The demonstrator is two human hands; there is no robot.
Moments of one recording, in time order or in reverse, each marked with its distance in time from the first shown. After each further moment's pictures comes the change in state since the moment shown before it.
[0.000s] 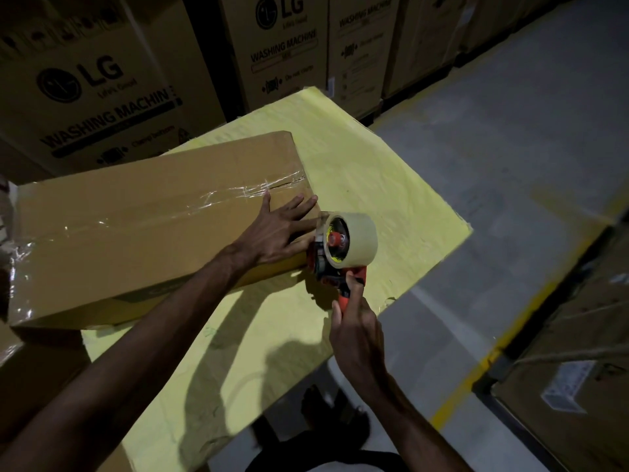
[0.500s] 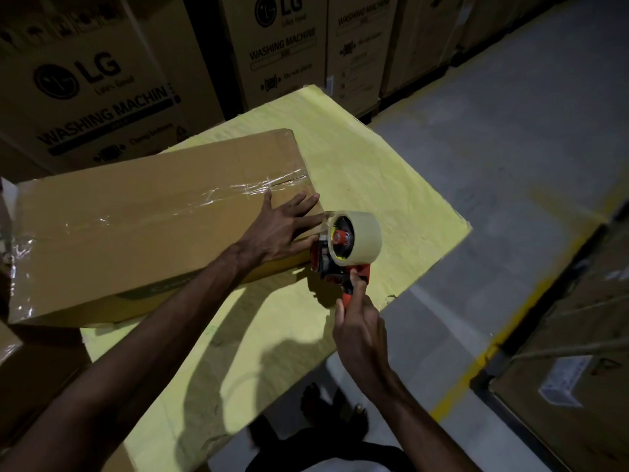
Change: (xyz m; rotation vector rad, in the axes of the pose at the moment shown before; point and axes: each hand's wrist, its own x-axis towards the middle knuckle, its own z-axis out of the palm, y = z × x) left_hand 0.000 0.001 0.002 0.045 0.014 -0.019; right_hand -0.004 0.004 0.004 0.052 -0.035 0.042
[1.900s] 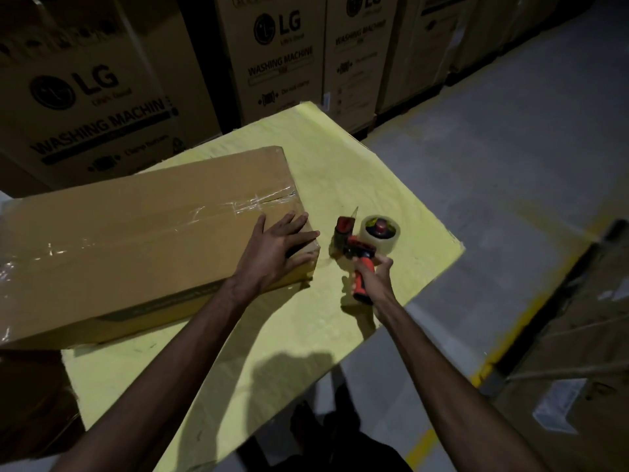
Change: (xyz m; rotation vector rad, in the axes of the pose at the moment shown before) left_hand -0.005 0.026 0.003 -0.194 0.195 -0.201; right_hand 0.150 0.060 -0.004 0.718 -0.195 0.556
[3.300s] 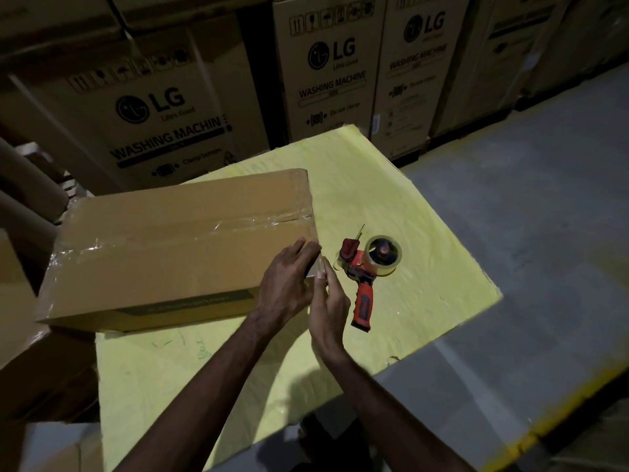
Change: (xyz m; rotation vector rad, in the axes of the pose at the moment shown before) left_hand 0.003 0.064 -0.002 -0.087 0.258 -0.334; right_hand -0.038 -0.010 0.089 -0.085 -0.080 -0.467
